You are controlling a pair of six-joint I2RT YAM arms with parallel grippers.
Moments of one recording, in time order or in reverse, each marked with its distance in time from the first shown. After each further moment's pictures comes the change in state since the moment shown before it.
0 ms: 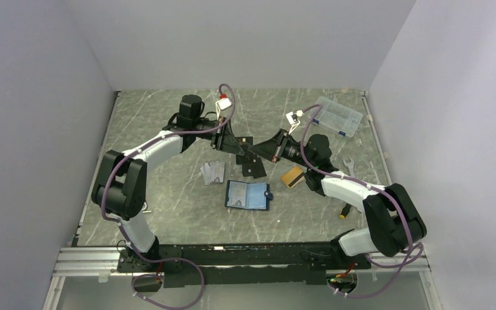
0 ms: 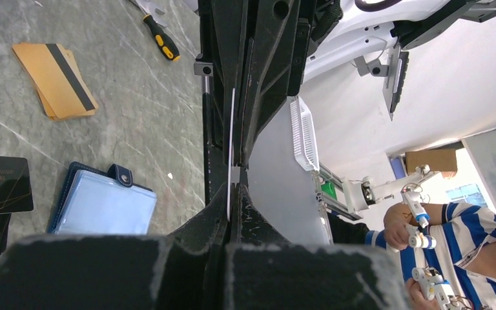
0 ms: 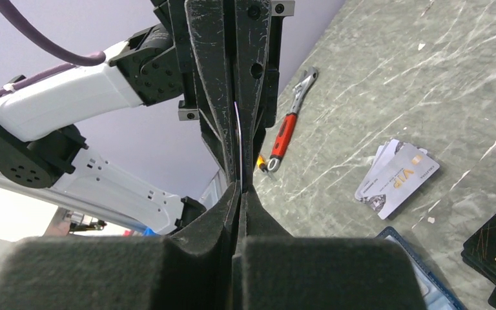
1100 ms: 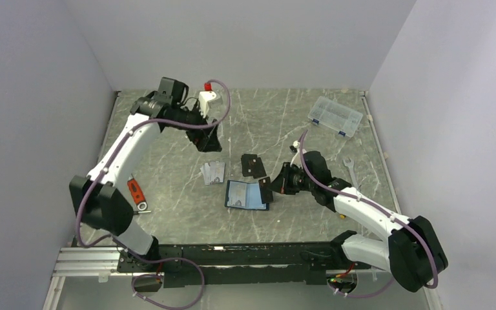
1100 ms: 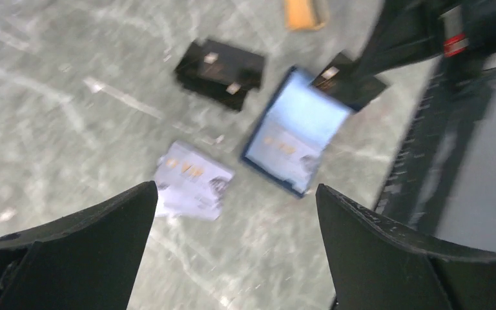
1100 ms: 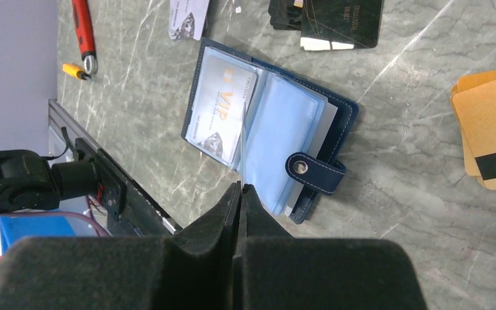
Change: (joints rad) left arm 0.062 -0.129 0.407 -1.123 -0.612 0.953; right arm 0.056 -0.289 -0.105 -0.925 0.302 -0.344
